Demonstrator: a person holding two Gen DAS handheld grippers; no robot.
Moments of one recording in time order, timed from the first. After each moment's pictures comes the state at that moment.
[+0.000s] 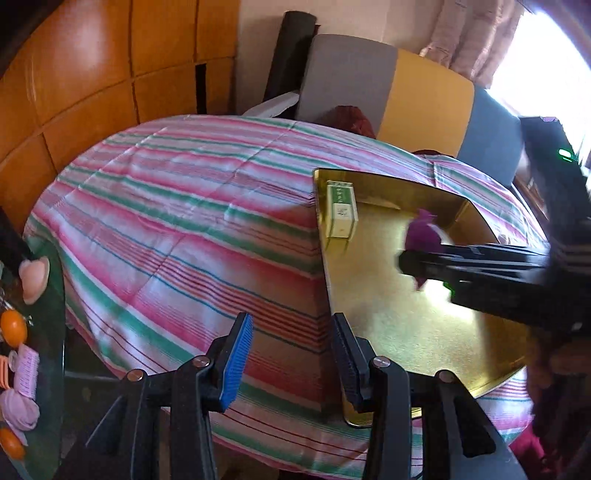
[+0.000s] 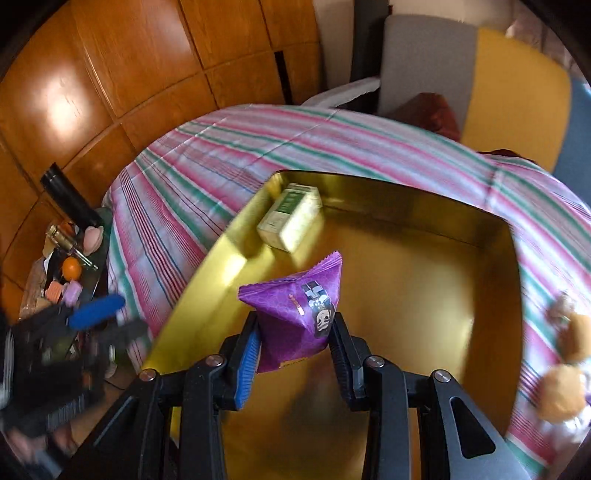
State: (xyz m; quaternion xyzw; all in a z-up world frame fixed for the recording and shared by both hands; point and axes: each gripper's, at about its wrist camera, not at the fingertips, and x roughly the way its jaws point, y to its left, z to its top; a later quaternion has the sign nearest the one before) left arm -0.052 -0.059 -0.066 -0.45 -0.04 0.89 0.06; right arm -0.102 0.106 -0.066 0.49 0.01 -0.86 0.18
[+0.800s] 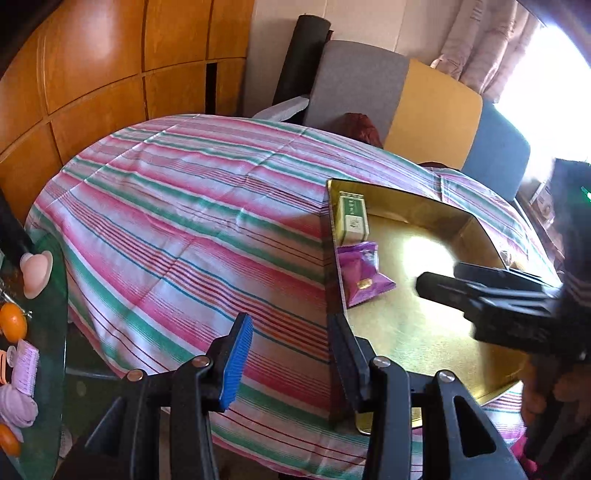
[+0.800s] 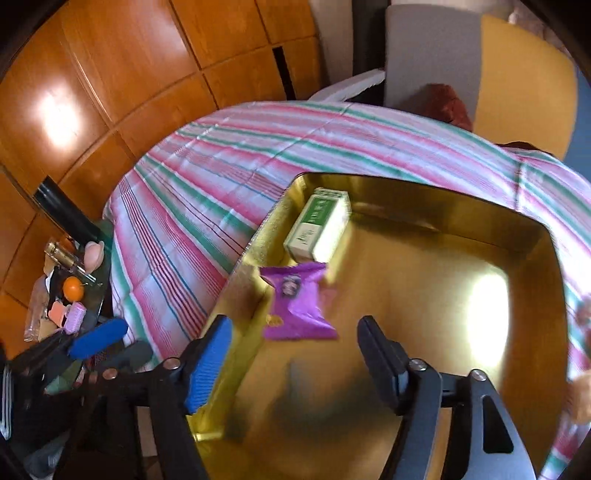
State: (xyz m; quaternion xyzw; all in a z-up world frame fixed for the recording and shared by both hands) left arm -0.056 -0.066 -0.059 -0.44 -0.05 0.89 0.06; right arm -0.100 0.104 -0.068 0.47 -0.02 -0.86 0.17
